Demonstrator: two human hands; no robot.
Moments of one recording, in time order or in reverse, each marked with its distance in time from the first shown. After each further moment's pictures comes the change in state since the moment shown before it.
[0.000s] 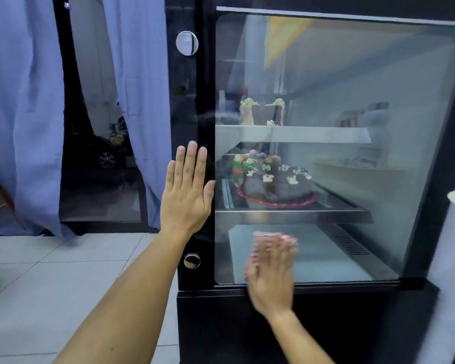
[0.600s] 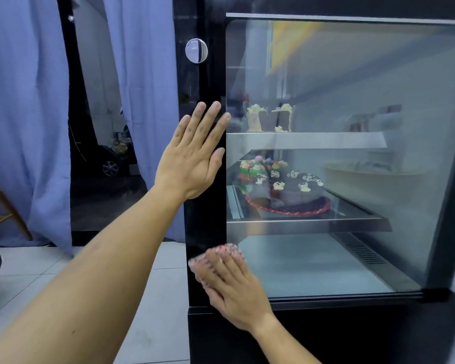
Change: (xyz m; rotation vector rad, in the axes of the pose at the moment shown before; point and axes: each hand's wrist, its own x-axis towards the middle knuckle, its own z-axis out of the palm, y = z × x) left_hand 0.093 -0.028 -0.039 0.086 -0.028 0.310; right_hand 0.022 -0.074 0.017 0.016 -0.084 -0.541
